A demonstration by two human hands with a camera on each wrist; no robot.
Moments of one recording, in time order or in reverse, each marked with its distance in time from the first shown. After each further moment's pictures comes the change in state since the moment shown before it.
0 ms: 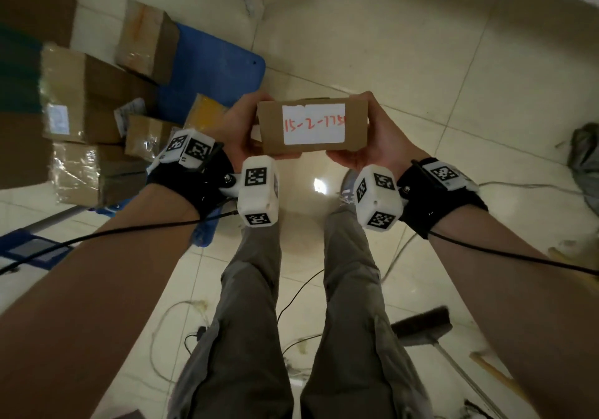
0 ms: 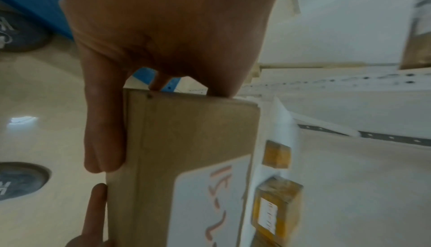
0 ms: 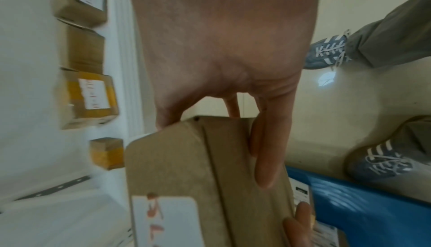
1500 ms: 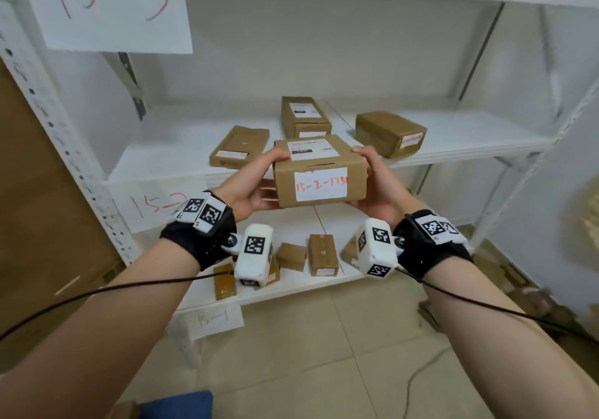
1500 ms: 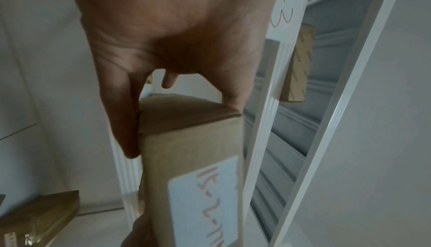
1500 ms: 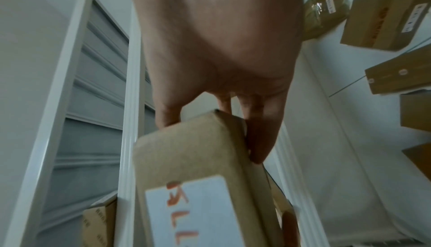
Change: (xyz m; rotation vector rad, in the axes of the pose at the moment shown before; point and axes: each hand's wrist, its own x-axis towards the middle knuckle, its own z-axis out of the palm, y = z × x) left_hand -0.501 0.186 0.311 0.722 -0.542 0.865; right_hand -0.575 -0.203 0.079 0.035 0.042 -1.171
